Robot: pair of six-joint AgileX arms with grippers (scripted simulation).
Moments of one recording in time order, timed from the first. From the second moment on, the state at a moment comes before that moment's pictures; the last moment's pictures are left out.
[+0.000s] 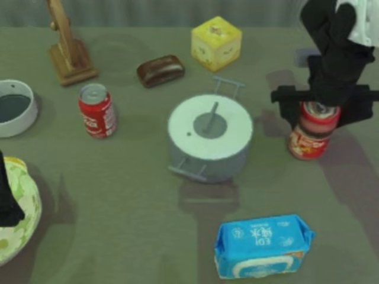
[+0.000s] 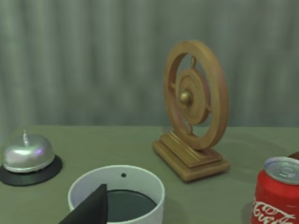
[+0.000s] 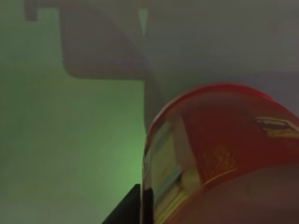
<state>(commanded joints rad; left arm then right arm) 0.00 0.00 0.00 0.00 0.00 0.00 0.29 2.16 1.67 -0.98 0.03 0.30</state>
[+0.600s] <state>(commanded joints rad) 0.00 0.00 0.00 0.00 0.00 0.00 0.29 2.17 1.66 -0.97 0.03 0.30</state>
